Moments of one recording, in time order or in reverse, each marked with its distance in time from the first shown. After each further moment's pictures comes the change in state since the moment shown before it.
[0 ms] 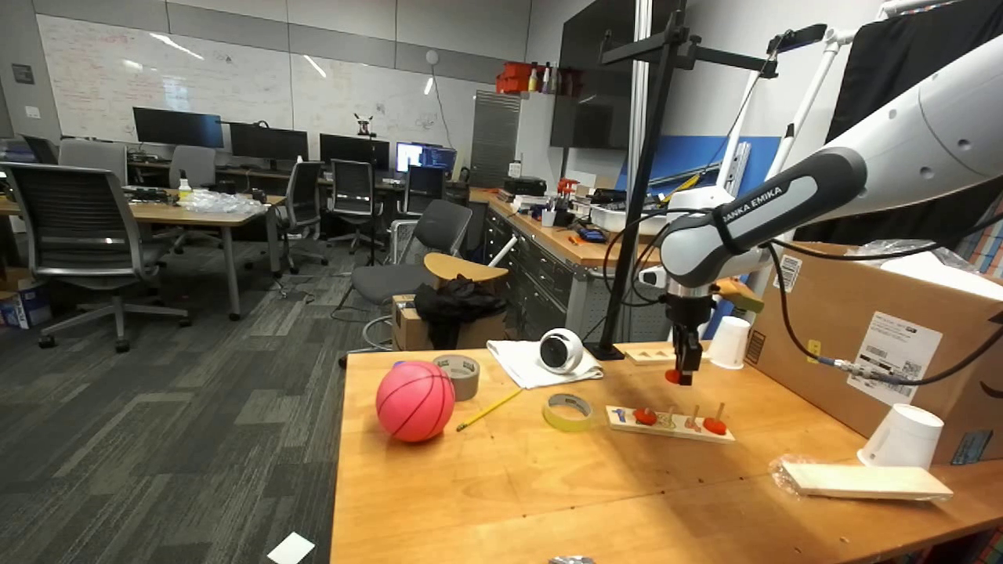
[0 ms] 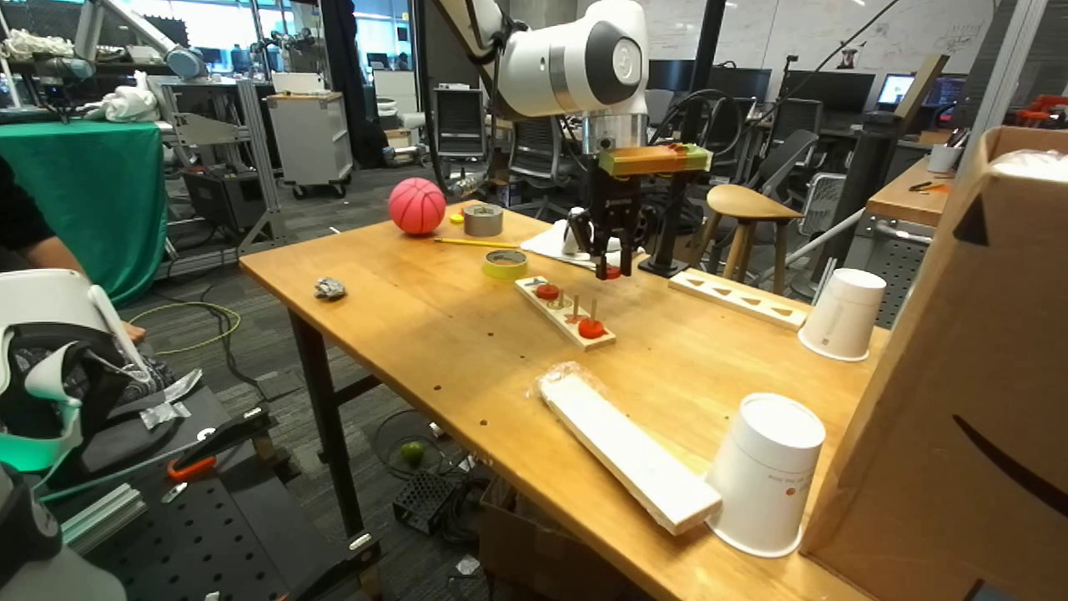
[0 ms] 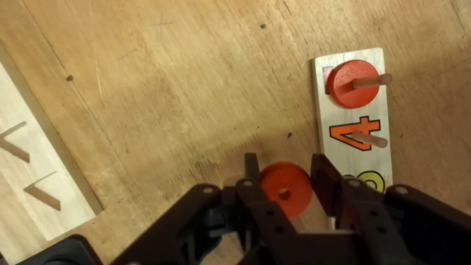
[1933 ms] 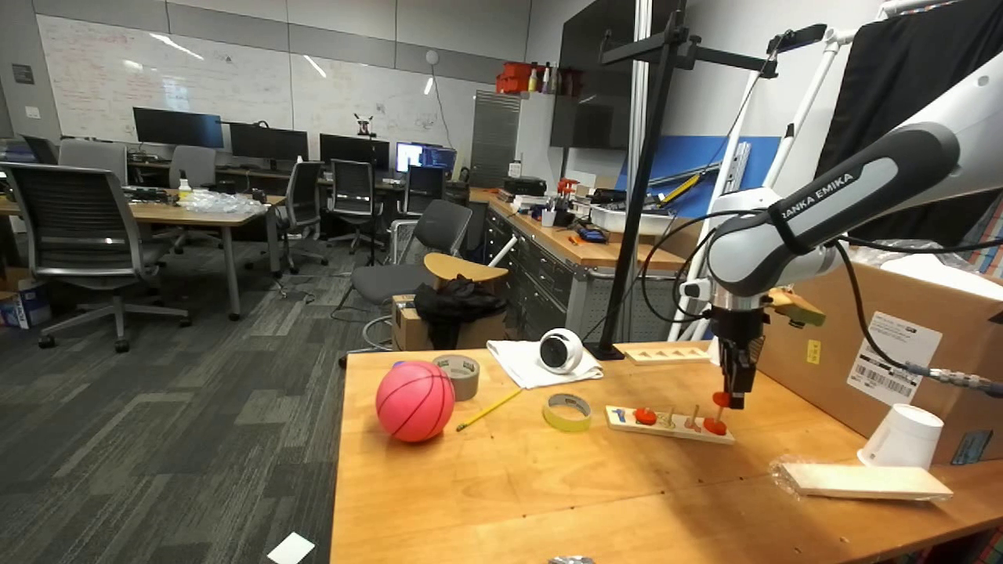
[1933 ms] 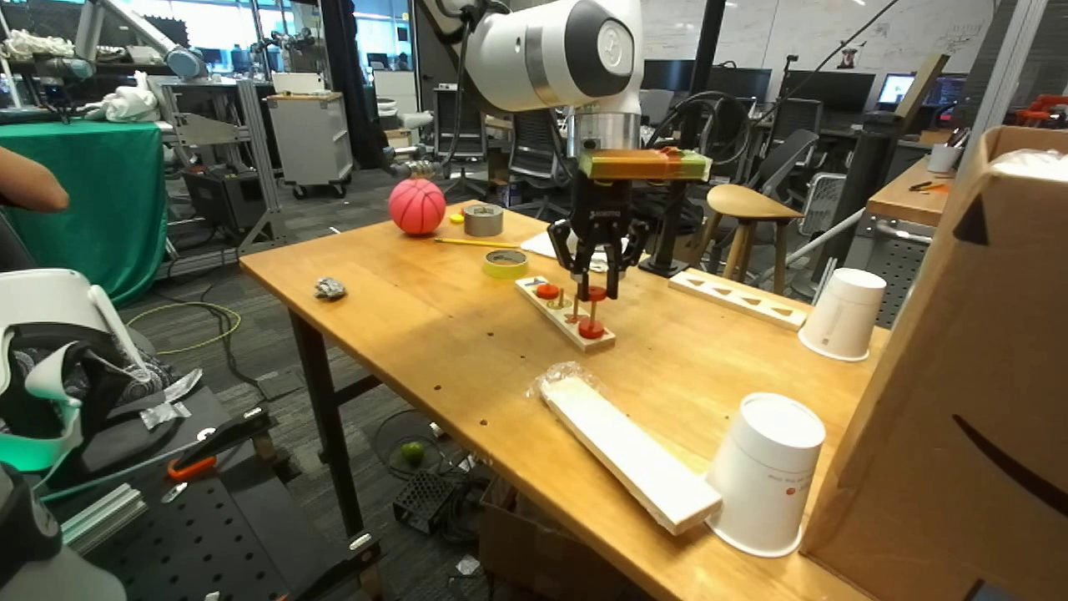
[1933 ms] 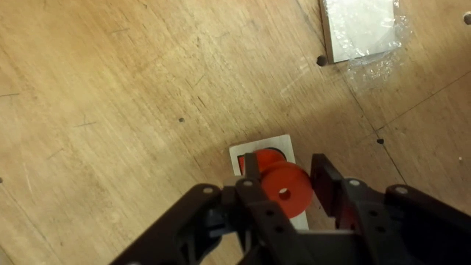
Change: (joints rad) arm -0.045 -0.198 -0.009 -0.293 -0.006 0.023 0.032
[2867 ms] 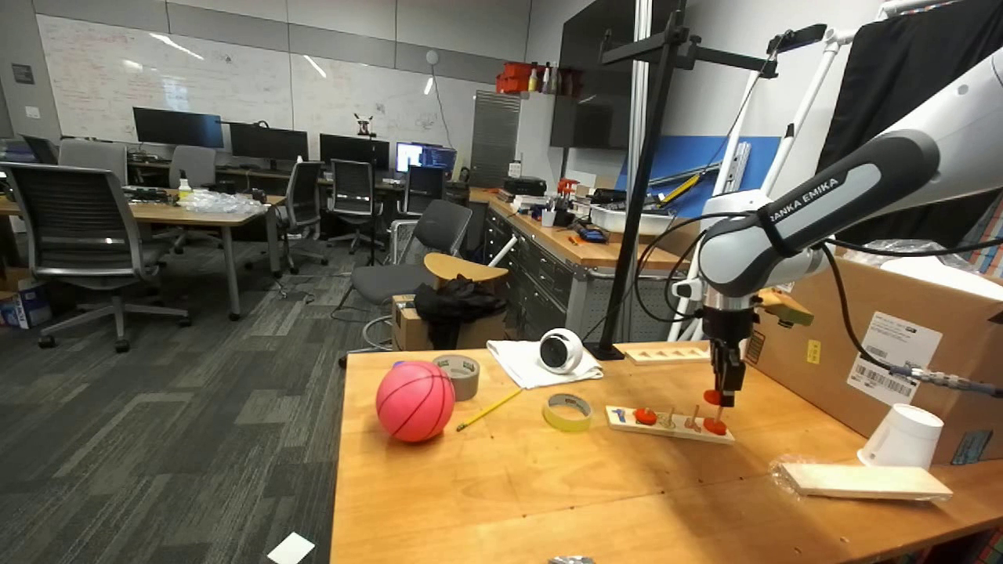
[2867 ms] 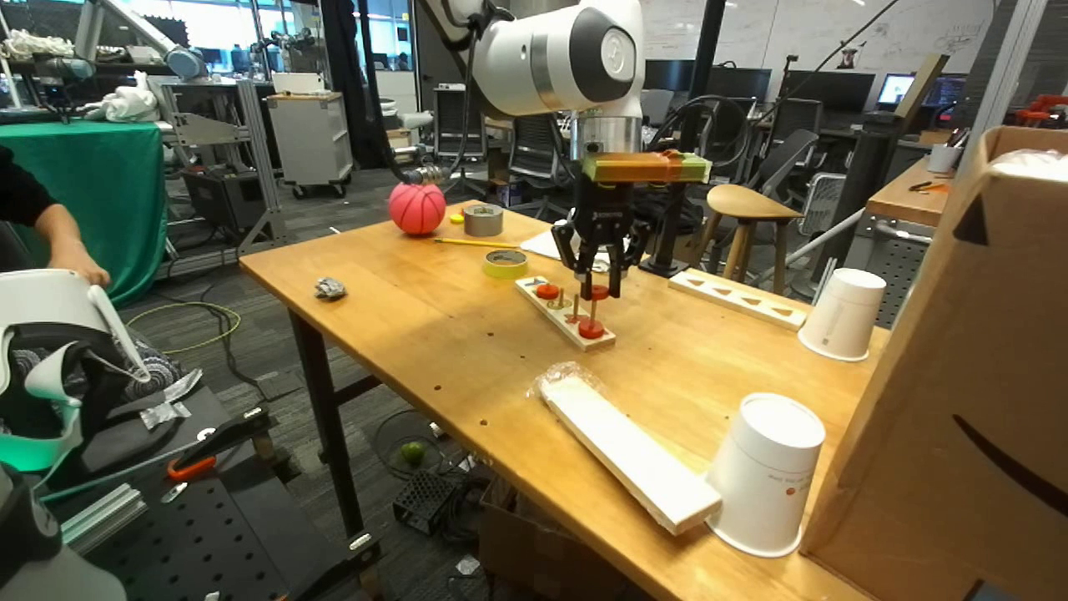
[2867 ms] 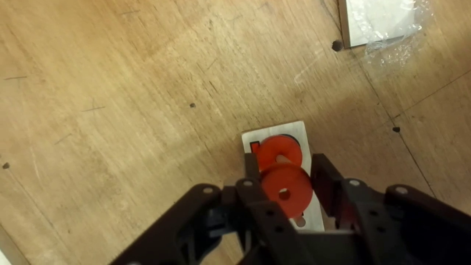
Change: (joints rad) arm 0.005 0.040 0.004 0.048 0.000 0.000 0.000
